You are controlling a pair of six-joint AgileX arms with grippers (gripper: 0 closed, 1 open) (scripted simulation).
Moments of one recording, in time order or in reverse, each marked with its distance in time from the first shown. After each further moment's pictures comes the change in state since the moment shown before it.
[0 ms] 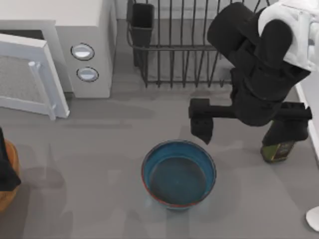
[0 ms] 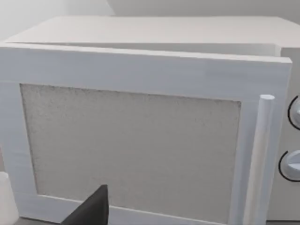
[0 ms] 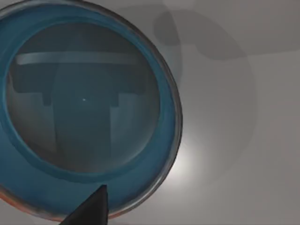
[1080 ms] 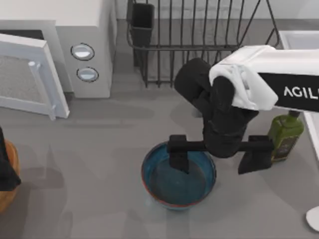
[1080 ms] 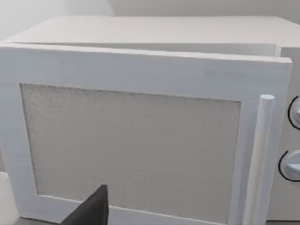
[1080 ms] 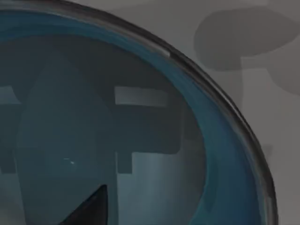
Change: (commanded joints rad) left arm 0.000 0.000 0.000 0.000 0.000 0.000; right arm 0.055 0.224 -0.096 0.222 0.008 0.056
